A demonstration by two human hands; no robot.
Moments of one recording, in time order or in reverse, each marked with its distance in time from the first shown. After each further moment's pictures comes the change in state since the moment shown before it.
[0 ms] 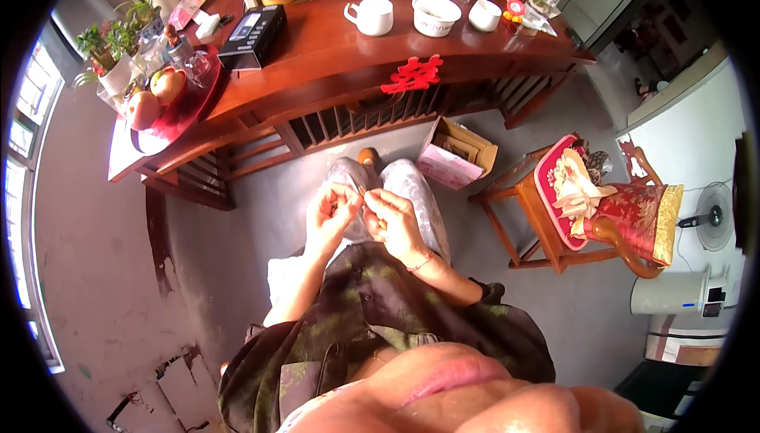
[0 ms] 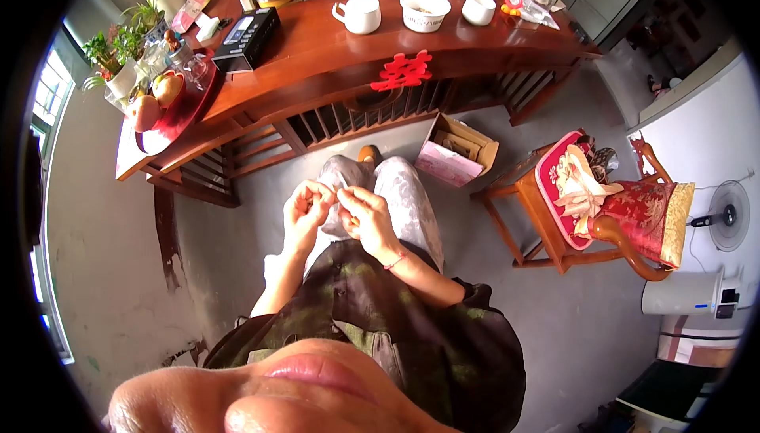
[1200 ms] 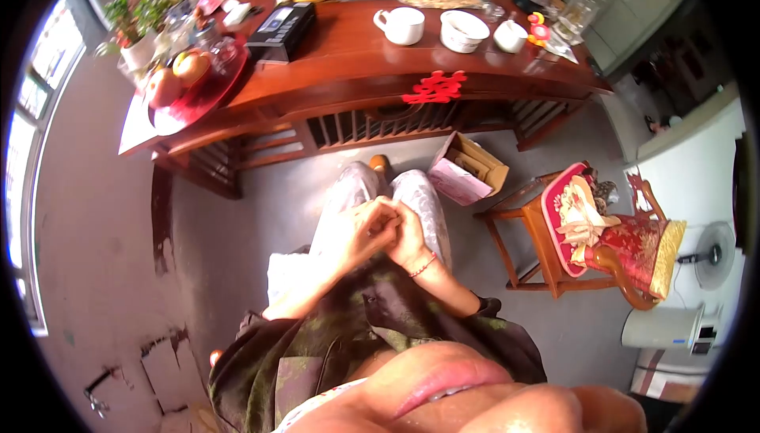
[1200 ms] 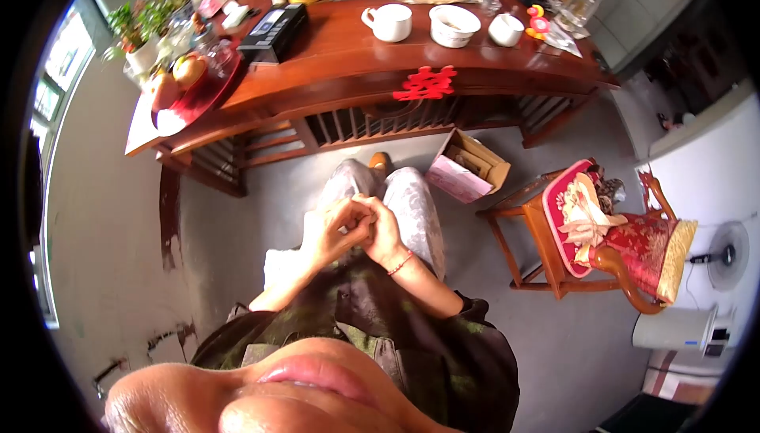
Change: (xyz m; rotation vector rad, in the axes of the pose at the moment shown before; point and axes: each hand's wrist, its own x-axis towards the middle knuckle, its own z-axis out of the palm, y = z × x) left_hand -0.006 0.032 0.030 0.733 -0.133 0.327; right_hand 0.025 0.029 -0.021 0.413 -0.037 0.172
